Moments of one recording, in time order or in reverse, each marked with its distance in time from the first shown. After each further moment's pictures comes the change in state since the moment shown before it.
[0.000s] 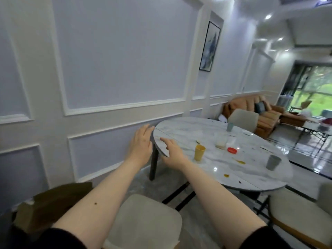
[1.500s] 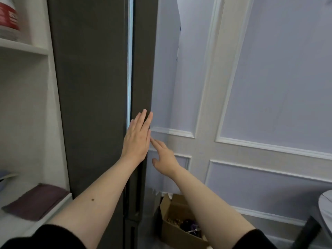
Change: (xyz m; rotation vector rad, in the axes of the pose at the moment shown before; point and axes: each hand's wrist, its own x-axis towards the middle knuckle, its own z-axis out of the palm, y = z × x) left_hand -0.141 -0.245 -0.368 0.796 0.476 -0.410; right_hand 0.047 -0.426 0.256 0.238 -0.373 -0.933
